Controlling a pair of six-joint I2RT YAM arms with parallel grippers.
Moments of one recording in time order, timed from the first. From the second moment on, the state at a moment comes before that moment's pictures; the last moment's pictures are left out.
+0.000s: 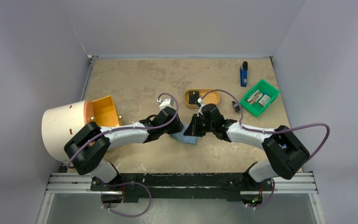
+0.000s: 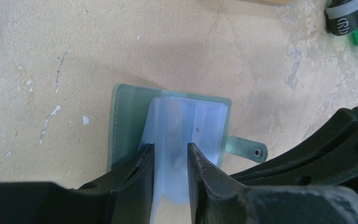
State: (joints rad) left arm -0.85 1.54 0.77 0.04 -0.20 -0.91; right arm 0.69 1.47 0.66 0.07 -0.31 0.78
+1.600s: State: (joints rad) left arm -0.86 1.61 0.82 0.11 -0.12 -0.90; right arm 0.68 1.23 0.57 -0.21 -0.04 0.76
